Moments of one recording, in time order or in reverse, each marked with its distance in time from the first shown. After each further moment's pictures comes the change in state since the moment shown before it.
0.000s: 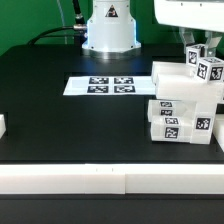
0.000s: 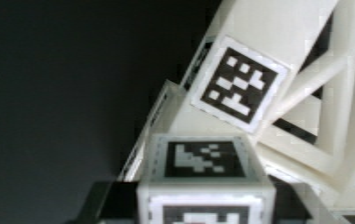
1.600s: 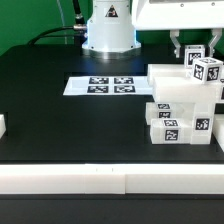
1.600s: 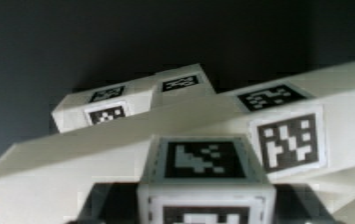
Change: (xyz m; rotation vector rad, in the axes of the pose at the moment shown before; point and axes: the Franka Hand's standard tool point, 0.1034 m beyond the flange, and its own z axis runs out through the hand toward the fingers) arm 0.008 0.002 0.000 -0.032 0.026 -0.903
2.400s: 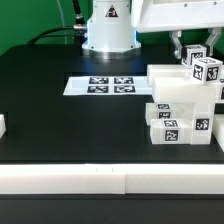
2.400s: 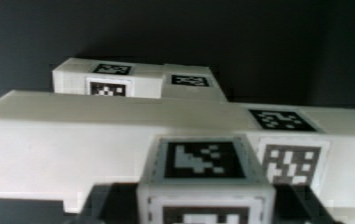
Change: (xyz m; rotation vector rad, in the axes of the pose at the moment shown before) arm 0.001 0.001 0.000 -0.009 0.002 -0.396
